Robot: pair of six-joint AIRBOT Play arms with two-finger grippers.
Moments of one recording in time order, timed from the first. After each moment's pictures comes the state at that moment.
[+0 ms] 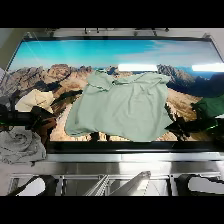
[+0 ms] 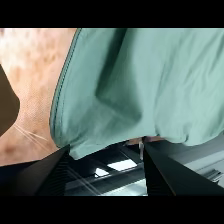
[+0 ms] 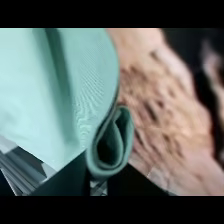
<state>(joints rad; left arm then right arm) 0.51 -1.20 0.74 -2.33 1.33 2.01 -0.48 -1.48 0.62 -0.75 1.22 0.90</state>
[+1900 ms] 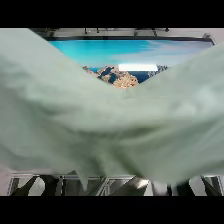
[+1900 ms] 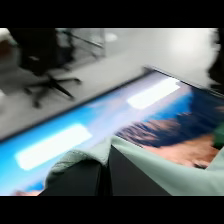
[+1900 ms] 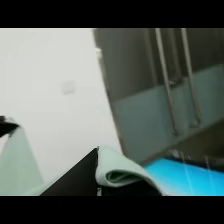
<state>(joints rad) 0.54 -0.90 1.92 -2.81 1.56 2.09 -0.84 -0.83 1.33 0.38 1.57 0.88</state>
